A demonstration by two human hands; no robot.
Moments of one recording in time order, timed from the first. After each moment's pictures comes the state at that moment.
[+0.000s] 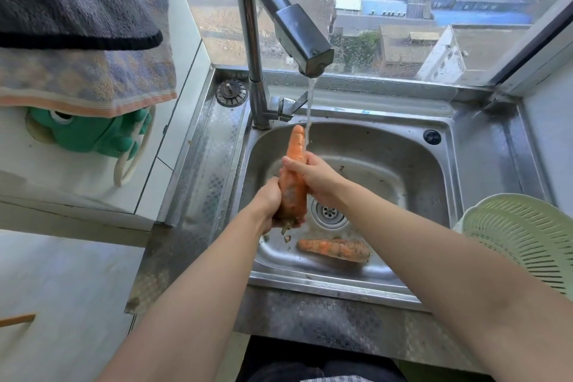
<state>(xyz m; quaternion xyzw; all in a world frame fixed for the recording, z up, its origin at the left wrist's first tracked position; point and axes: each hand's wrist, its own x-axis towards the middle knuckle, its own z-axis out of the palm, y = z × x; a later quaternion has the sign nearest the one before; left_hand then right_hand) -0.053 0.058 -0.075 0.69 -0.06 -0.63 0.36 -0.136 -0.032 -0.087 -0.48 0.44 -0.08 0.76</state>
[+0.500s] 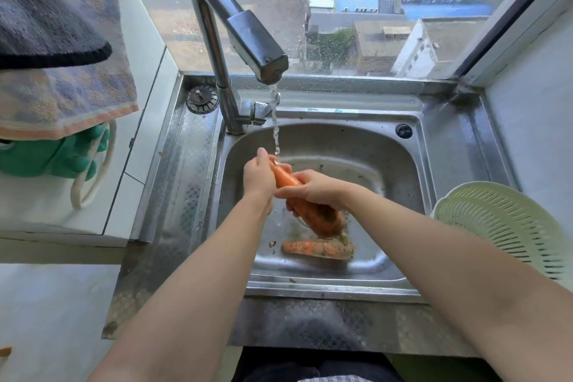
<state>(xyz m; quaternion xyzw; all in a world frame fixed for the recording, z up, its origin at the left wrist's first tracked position) -0.070 0.008 -0.070 0.71 -0.10 -0.46 0.52 -0.188 -0.047 -0.066 -0.62 0.39 0.11 0.67</state>
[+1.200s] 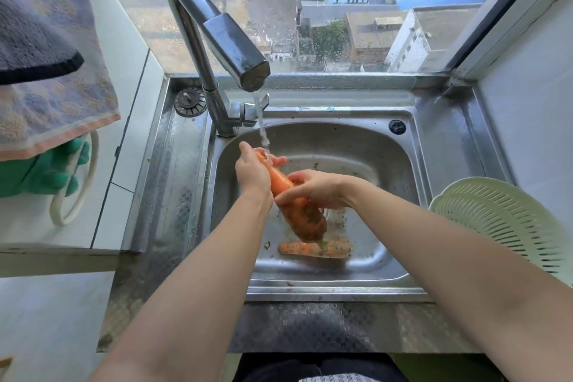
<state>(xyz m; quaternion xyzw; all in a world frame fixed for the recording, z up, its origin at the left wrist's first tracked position) -0.077 -0.013 -0.068 0.66 0.01 -0.45 0.61 -0.197 -0.062 -0.070 -0.56 0.38 0.15 0.72</state>
